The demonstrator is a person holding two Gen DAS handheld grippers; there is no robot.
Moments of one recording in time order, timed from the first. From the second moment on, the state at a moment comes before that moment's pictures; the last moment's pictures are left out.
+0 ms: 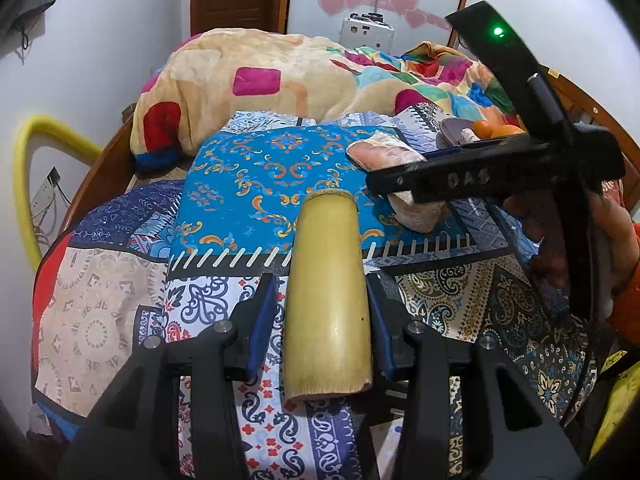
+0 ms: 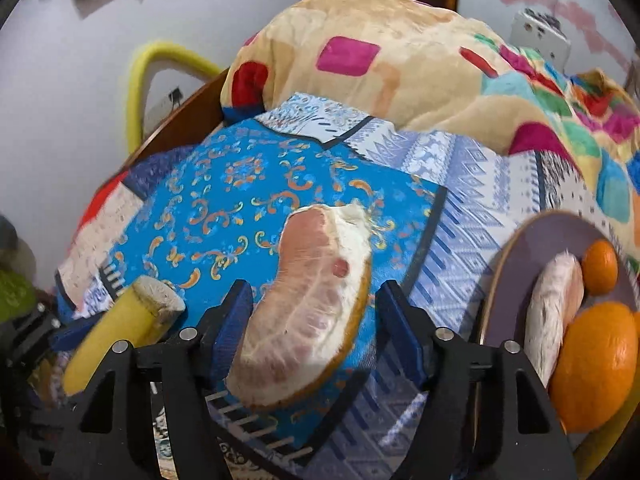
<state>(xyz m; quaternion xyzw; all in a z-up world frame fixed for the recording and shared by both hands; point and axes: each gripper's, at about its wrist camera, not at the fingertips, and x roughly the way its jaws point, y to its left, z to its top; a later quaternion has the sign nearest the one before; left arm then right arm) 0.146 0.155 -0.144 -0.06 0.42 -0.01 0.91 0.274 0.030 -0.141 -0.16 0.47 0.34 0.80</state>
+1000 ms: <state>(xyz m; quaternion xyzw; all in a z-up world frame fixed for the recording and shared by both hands) 0.184 0.143 -0.137 -0.02 0.47 0.00 0.88 0.242 -0.007 -0.128 -0.17 0.47 0.38 0.78</state>
